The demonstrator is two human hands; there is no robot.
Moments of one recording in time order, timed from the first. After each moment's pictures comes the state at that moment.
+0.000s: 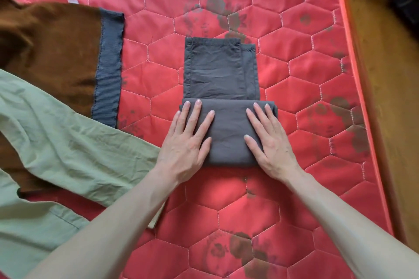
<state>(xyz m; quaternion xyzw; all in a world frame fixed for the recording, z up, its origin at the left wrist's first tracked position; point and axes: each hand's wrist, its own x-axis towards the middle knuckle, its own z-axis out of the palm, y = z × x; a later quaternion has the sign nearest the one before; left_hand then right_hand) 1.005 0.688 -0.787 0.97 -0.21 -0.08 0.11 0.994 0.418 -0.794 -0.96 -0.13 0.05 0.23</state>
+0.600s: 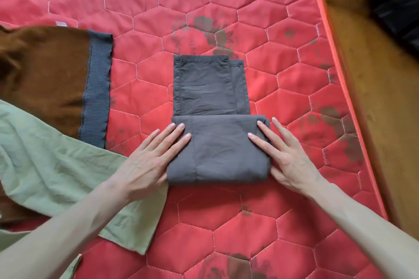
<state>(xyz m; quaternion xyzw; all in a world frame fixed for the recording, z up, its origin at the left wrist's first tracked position) 1.027 0.757 -0.782 0.92 -0.36 -0.14 0.08 1.002 0.358 -0.776 -0.96 -0.24 0.10 0.12</state>
